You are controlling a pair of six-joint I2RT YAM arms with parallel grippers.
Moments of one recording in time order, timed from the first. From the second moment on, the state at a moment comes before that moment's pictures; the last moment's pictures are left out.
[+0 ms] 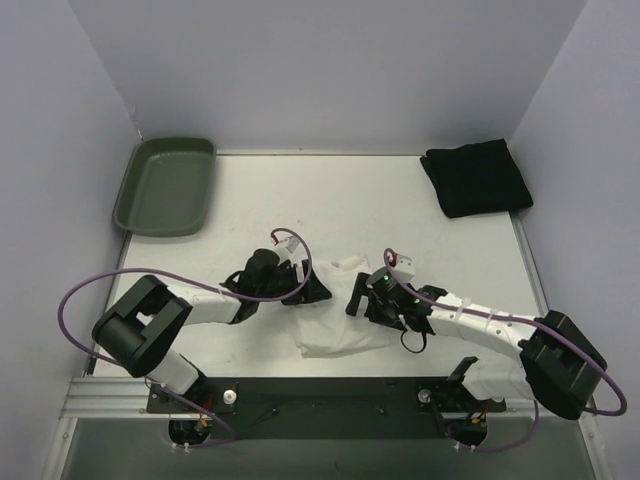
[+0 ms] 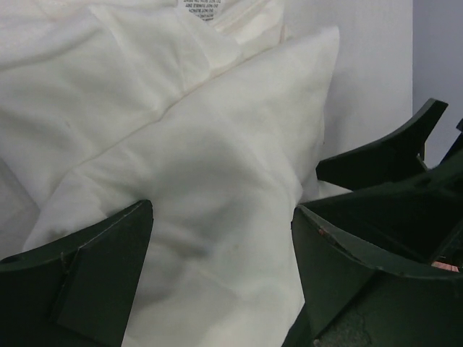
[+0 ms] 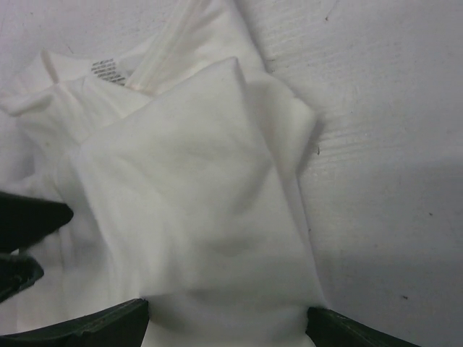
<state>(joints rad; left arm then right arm) -0.65 1.58 0.55 0.46 0.37 -0.79 0.83 1.21 0.50 -0.28 0.20 1.00</state>
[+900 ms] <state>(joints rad) -0.98 1.32 0.47 0.39 -0.01 -1.03 0.58 1.61 1.16 -0.44 0.16 0.65</state>
